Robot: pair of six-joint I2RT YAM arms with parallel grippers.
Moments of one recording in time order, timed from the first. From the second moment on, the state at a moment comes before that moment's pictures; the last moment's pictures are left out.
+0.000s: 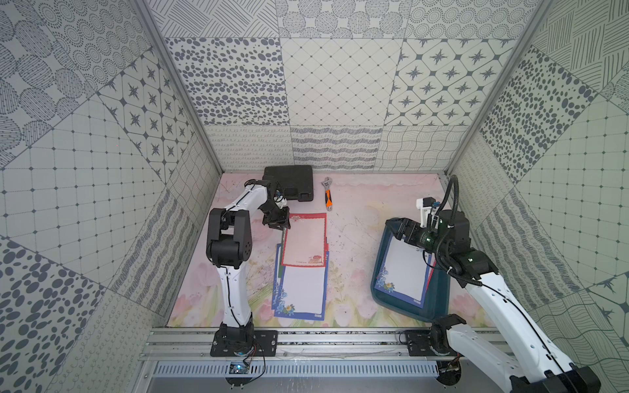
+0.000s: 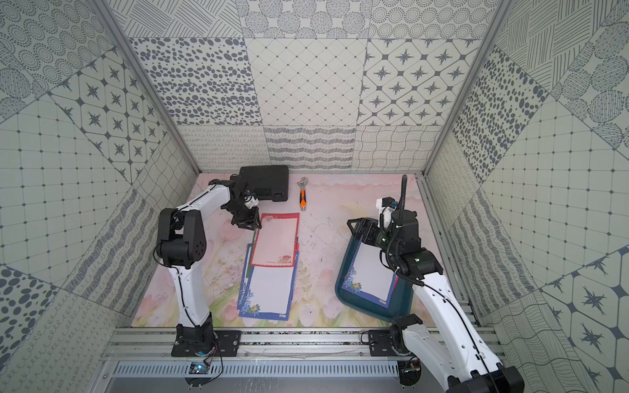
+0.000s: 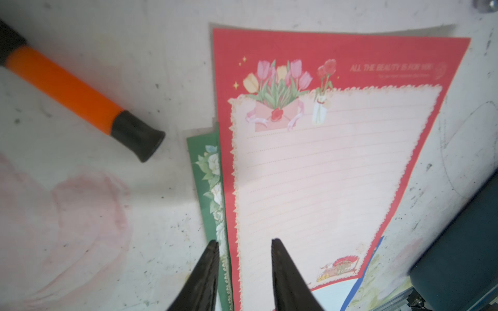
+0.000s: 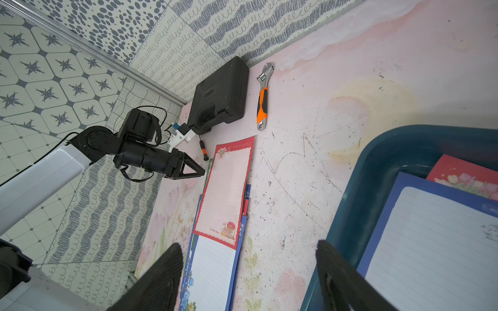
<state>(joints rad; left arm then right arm) -0.12 2.10 1.66 -1.08 0.33 -0.07 0.24 0.89 0.80 -0.38 -0.38 0.60</state>
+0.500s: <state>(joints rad) -0.12 1.94 1.58 -1.00 0.25 -0.07 0.24 0.89 0.83 -0.50 -0.30 0.62</state>
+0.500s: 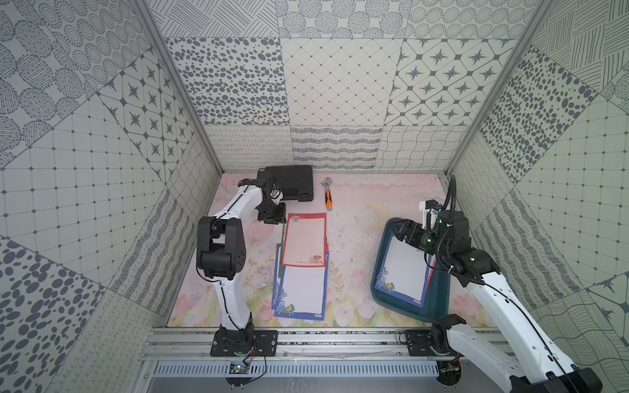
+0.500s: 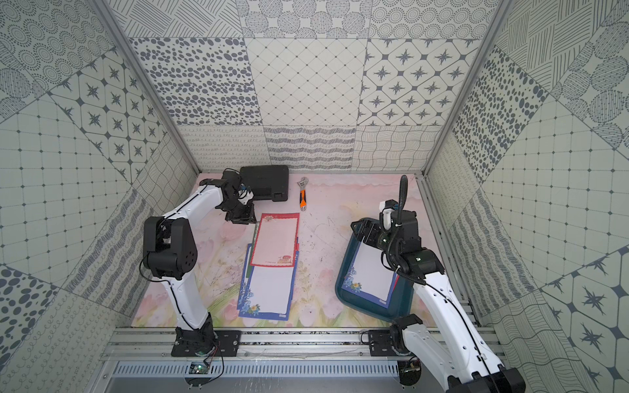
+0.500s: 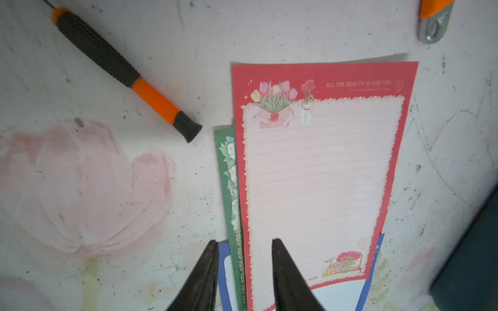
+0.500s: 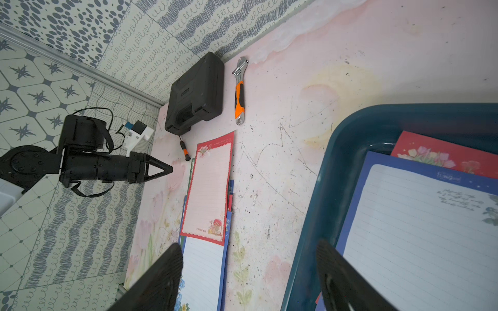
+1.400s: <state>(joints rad) -0.25 1.40 1.22 -0.60 0.26 -0.03 0.24 0.86 0.86 -0.86 0.08 0.63</state>
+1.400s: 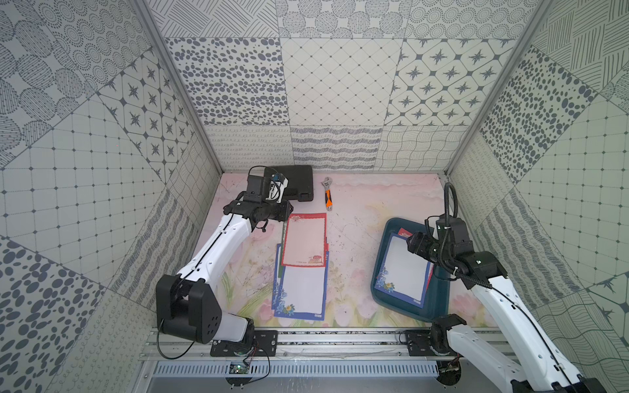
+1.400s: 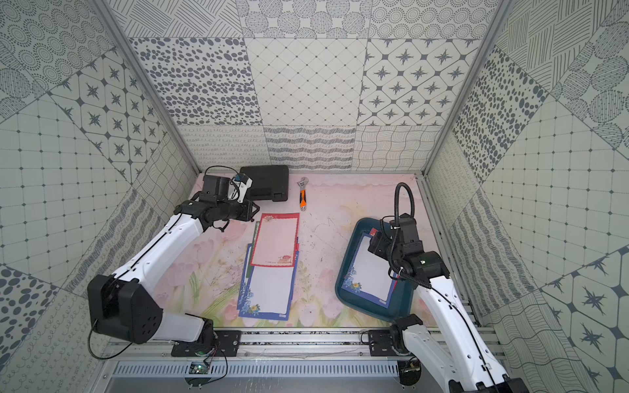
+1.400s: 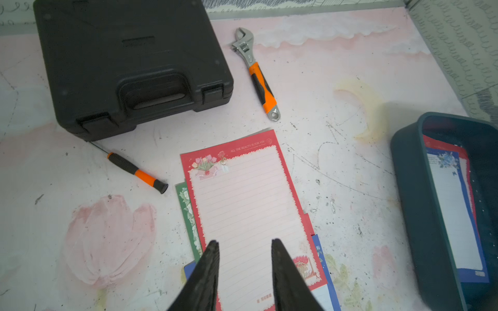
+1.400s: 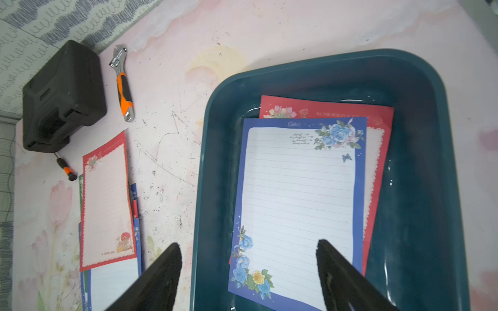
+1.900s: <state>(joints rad) -0.50 1.29 1.14 -0.50 0.31 0.08 0.23 0.85 0.81 -0.88 0.17 0.66</state>
